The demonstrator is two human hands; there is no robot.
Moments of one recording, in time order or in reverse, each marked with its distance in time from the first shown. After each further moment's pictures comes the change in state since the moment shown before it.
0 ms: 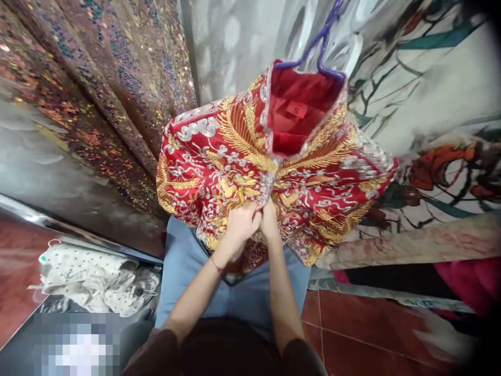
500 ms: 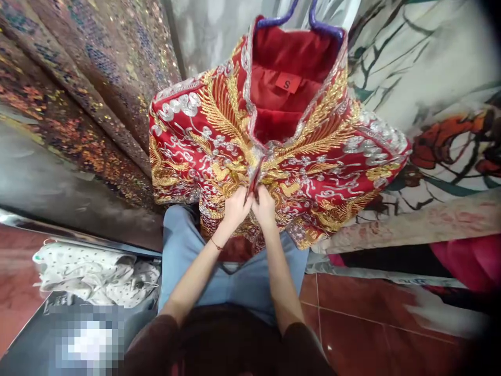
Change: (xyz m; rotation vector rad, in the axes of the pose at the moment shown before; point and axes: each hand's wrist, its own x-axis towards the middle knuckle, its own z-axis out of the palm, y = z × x) left_hand 0.015 -0.041 0.066 -0.316 0.078 -0.073; right_hand -0.005 0.022 0.005 -0.071 -0.023 0.062
